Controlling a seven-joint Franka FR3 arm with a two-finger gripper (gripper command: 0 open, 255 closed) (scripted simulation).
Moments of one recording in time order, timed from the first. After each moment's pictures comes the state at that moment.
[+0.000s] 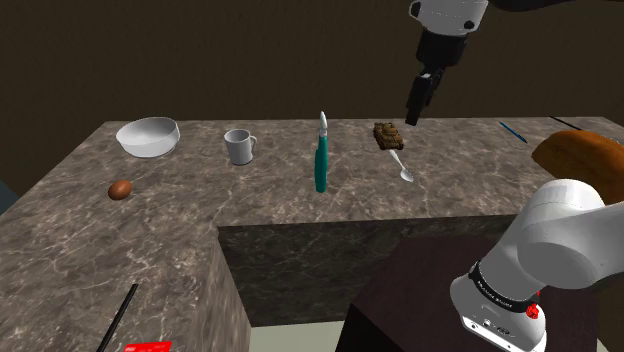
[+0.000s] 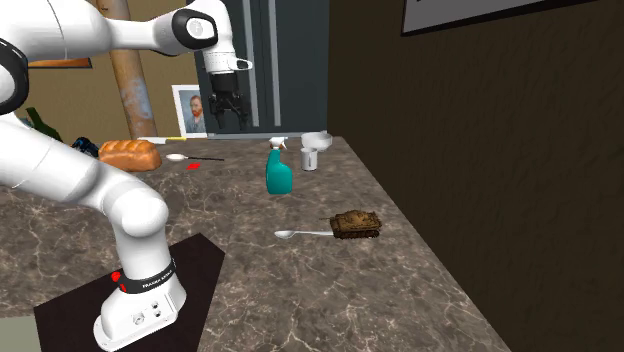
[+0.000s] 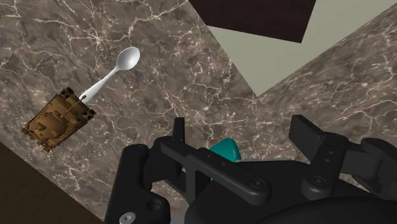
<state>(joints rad) 0.01 -0.76 0.07 -2.28 -0.02 1.56 -0.11</state>
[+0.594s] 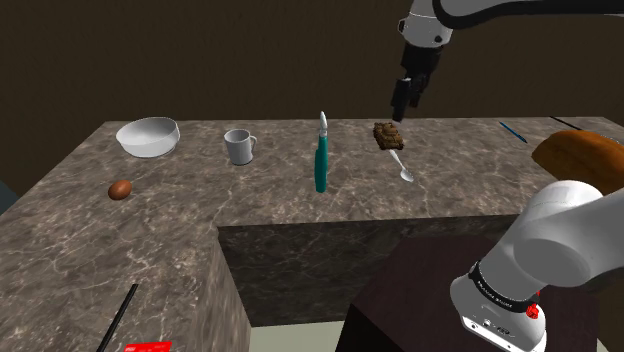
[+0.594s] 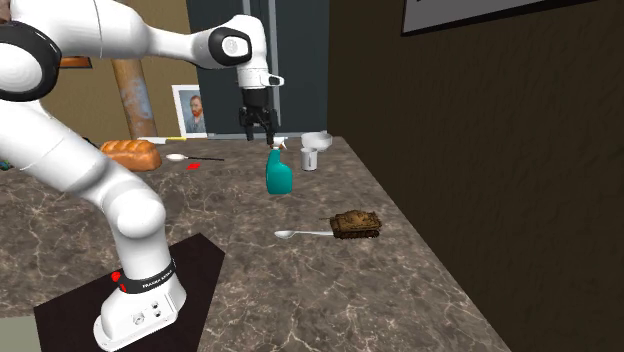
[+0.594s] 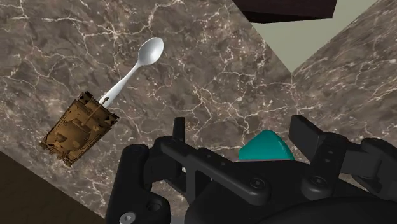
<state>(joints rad) -0.05 -0.59 -0.02 -2.28 -0.06 1.69 -0.14</state>
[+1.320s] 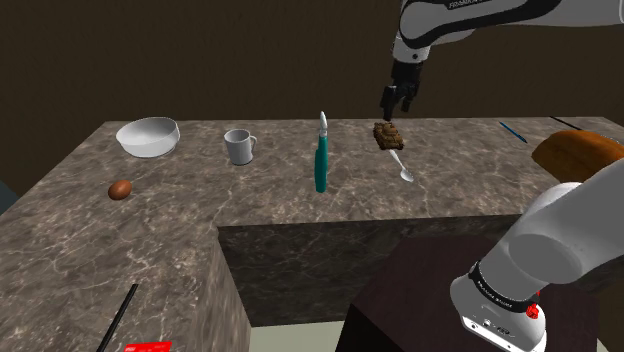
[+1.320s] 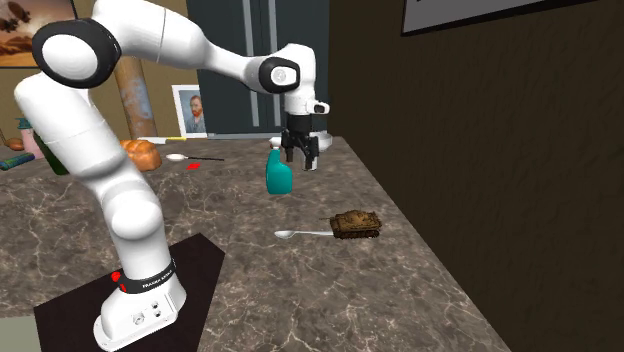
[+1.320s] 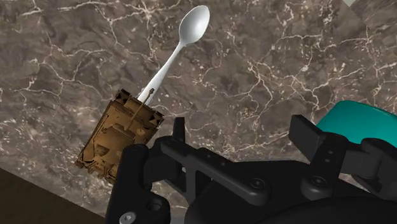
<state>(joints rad) -0.14 -0.28 -0.16 -2.18 -0.06 1.86 -0.19</state>
